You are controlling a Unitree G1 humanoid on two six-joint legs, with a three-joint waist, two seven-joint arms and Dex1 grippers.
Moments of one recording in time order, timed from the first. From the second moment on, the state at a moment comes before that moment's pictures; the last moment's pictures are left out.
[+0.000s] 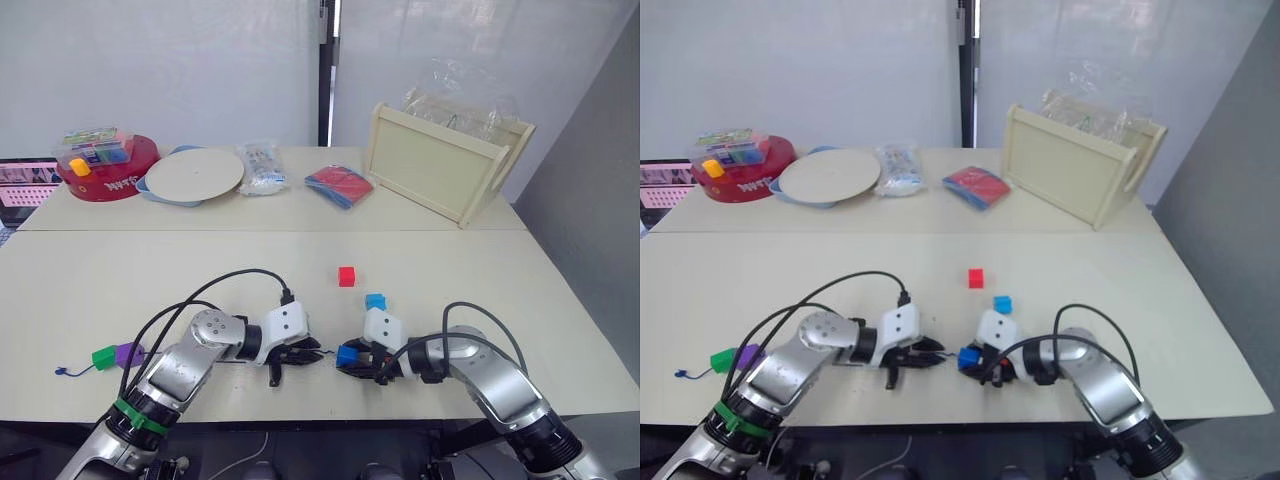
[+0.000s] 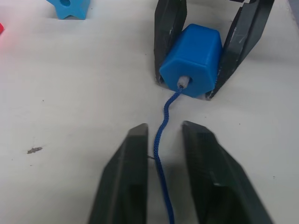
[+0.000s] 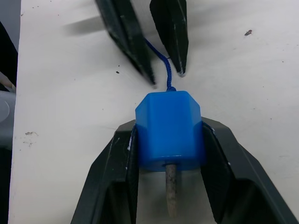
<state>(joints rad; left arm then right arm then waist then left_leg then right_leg) -0.42 0.60 -0.35 -0.14 -0.14 0.44 -1.06 -0.34 -0.57 0.35 -0.27 0.14 0.56 0.97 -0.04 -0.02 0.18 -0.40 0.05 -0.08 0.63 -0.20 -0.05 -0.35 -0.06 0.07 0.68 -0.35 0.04</state>
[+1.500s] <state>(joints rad) -0.49 0.59 -0.37 -0.09 -0.09 0.37 -1.15 -0.34 -0.56 0.34 -0.27 0.14 0.55 0.95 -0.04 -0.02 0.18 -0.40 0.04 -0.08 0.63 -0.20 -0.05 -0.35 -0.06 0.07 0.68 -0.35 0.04</state>
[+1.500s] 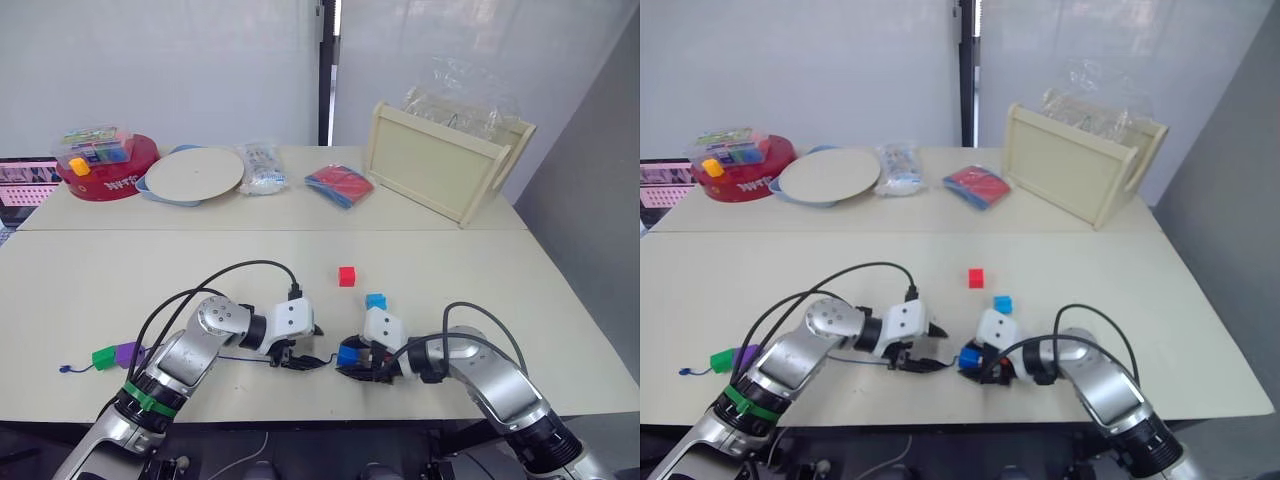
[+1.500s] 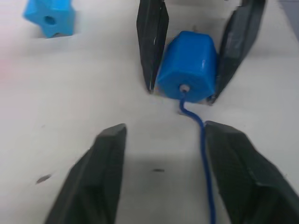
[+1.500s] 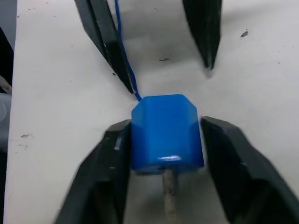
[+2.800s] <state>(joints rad) -0.56 0.40 -0.46 0.04 -0.10 0.38 -1.14 -0.17 -0.71 0.18 -0.46 0.26 0.67 0.87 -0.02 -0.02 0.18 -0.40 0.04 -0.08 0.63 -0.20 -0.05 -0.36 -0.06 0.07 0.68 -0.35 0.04</state>
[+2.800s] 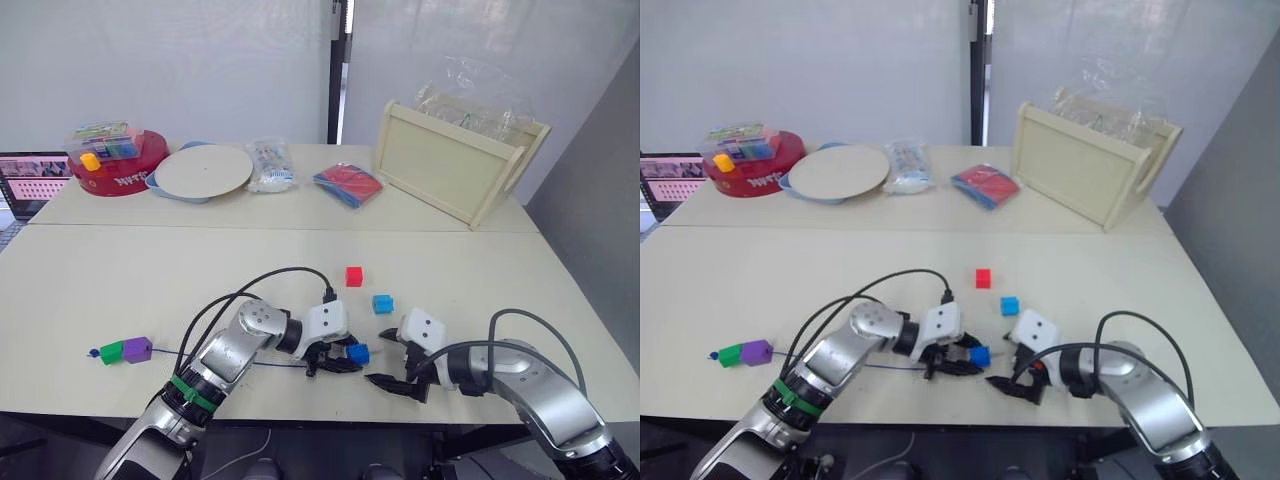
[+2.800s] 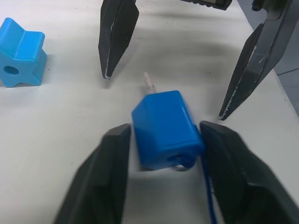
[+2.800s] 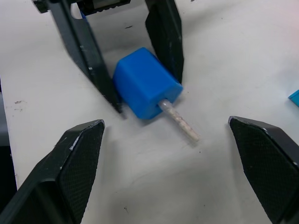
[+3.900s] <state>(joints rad) -0.57 0.46 -0.45 0.02 -0.08 0.35 -1.21 -0.32 -0.73 0.33 -0.35 0.18 0.56 1.00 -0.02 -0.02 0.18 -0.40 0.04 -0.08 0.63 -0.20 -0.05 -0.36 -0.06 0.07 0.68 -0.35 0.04</state>
